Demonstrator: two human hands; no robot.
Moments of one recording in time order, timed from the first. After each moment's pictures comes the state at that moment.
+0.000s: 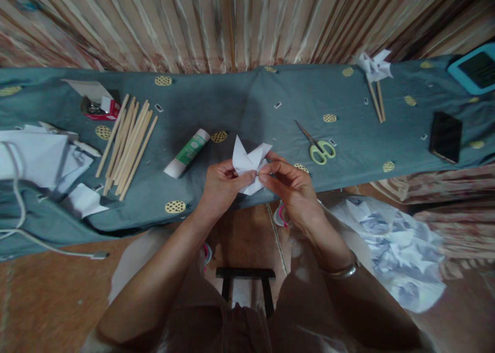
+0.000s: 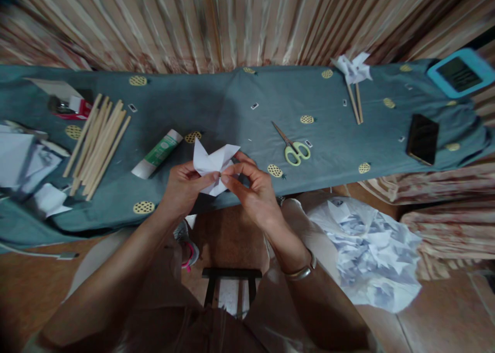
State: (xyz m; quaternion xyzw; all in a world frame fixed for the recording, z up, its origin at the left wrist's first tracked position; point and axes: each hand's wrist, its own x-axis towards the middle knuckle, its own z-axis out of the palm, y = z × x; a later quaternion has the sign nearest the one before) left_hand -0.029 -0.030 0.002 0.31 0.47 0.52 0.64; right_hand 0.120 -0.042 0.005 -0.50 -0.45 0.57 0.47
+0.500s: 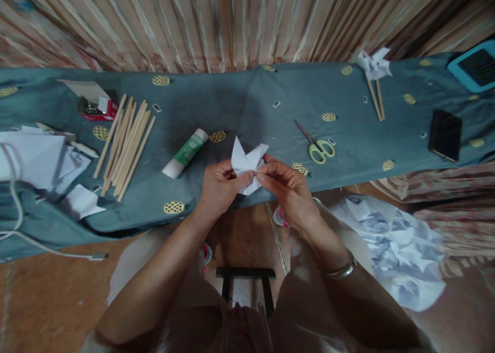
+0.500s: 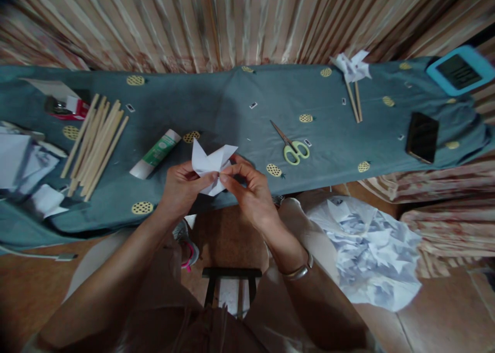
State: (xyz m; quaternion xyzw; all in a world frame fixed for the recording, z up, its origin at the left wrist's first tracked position) left_hand -0.031 -0.030 0.000 0.37 0.50 0.52 0.59; right_hand 0.114 -0.042 0.005 -0.48 -0.41 0.61 0.48
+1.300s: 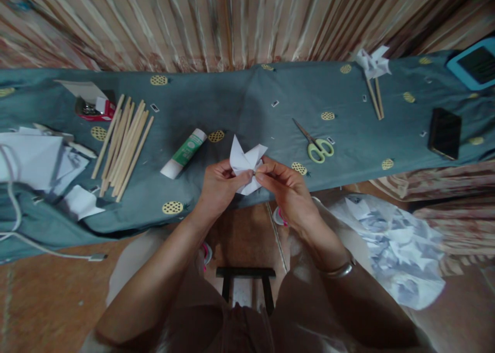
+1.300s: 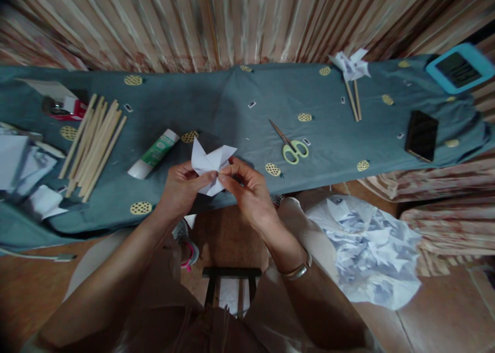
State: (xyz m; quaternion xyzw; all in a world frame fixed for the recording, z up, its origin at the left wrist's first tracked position) left_hand -0.028 -0.030 0.000 0.33 0.49 0.51 0.62; right_hand 0.110 -0.042 0.010 -0.46 -0.40 0.64 0.47
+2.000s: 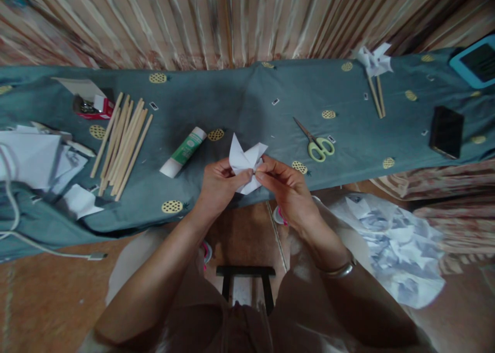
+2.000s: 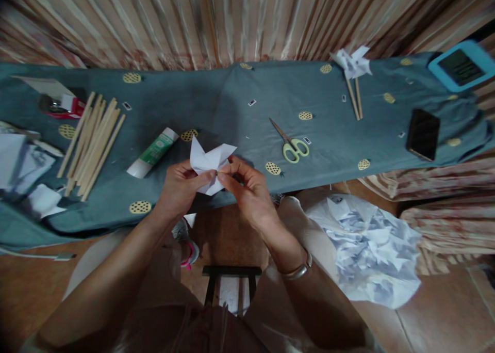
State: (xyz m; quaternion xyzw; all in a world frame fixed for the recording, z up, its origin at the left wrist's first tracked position) left_hand -0.029 -0.030 -0.001 0.34 0.49 0.51 0.62; right_hand 0.111 -0.042 0.010 -0.46 -0.40 0.64 0.48
